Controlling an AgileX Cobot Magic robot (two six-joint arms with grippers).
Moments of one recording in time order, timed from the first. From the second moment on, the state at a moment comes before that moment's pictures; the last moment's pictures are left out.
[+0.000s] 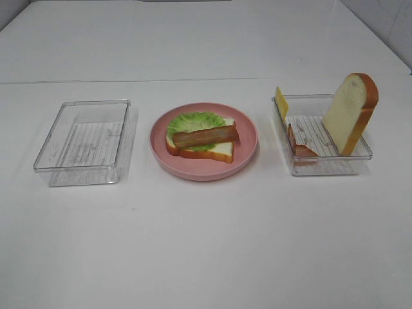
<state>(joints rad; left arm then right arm) -0.13 0.31 -0.73 -0.06 1.22 -0.01 -0.03 -0.01 -0.51 0.17 1.08 -0.19</state>
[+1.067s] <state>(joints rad) -0.13 -0.01 -0.50 -0.04 1.06 0.00 -0.03 0.31 -0.56 0.17 0.90 -0.15</state>
